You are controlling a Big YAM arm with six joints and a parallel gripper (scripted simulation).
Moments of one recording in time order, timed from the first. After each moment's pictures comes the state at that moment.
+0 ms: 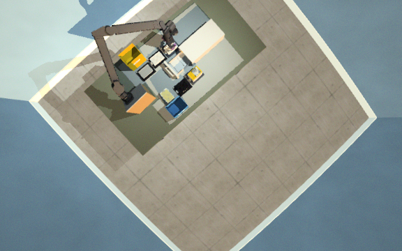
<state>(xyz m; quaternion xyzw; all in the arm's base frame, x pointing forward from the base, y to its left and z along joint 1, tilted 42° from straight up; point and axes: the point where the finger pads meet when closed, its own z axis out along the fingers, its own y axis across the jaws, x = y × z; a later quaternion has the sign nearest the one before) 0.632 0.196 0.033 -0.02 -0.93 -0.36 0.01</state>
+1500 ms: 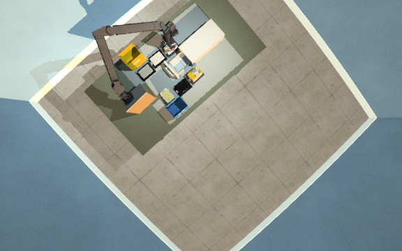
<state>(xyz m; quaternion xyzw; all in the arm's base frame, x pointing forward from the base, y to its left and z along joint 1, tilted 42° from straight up) 0.633 0.203 0.025 -0.02 -0.93 -0.36 0.01</state>
